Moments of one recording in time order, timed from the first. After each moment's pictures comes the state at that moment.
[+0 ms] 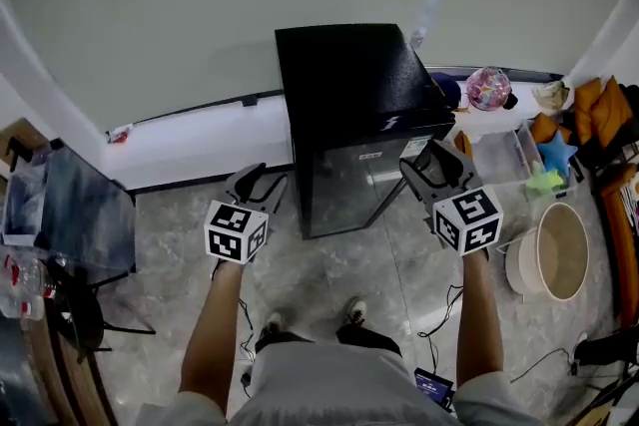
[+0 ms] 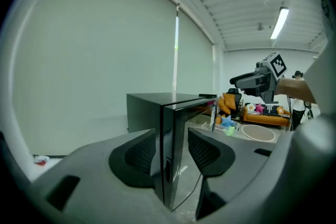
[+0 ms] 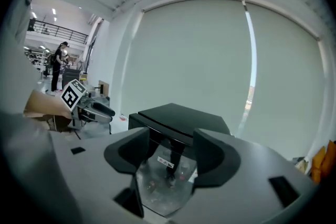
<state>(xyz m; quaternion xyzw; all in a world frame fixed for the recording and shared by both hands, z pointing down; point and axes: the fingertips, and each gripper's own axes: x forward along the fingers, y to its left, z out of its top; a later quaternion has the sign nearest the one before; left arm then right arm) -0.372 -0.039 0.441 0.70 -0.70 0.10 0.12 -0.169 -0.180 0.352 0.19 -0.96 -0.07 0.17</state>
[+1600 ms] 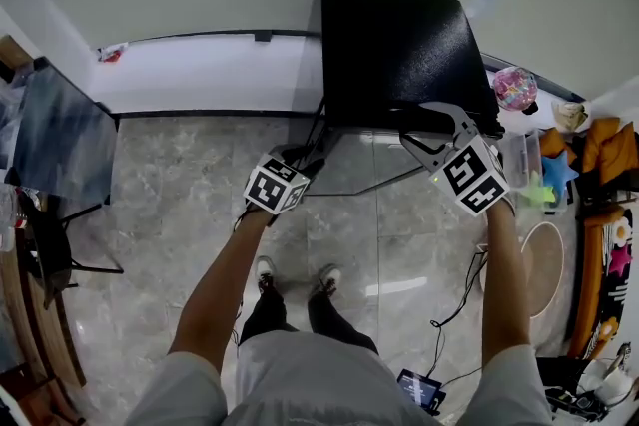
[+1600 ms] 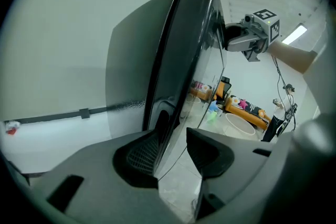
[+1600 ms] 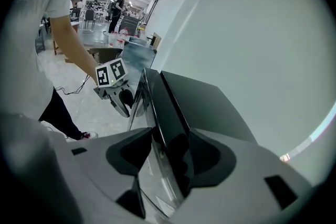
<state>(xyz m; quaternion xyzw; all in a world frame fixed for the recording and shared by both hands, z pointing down) -0.371 -0.111 0.618 0.73 -0.61 0.13 0.28 -0.299 -0.207 0.437 -0.06 -0.87 -0.30 0.38</state>
